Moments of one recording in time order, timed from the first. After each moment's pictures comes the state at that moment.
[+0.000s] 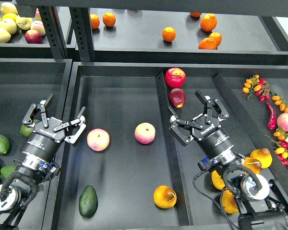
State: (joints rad) left arm 0.05 0.00 -1.39 -1.28 -0.19 -0.49 0.23; right arm 0.10 0.02 1.35 1.24 0.25 0.43 -0.44
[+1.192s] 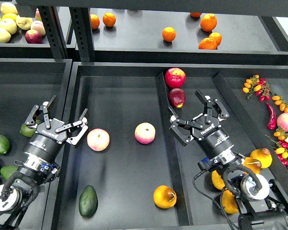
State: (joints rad) left arm 0.05 0.00 -1.37 -1.28 -0.19 -0.47 0.25; right arm 0.10 0.01 1.35 1.24 0.25 0.43 -0.44
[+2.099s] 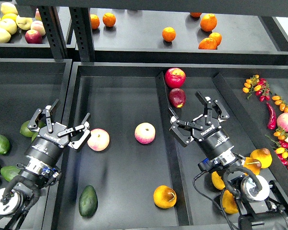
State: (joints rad) left arm 0.07 0.00 -1.36 -1.28 -0.18 -0.47 0.25; right arm 0.09 0.02 1.35 1.24 0.25 0.43 -0.44
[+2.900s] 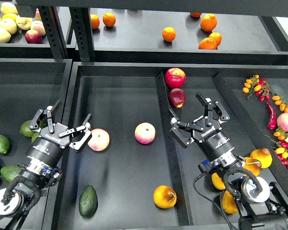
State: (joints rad) left arm 0.07 0.00 -1.35 -1.28 -0.18 -0.47 0.25; right arm 0.08 0.02 1.35 1.24 0.25 0.44 -0.44
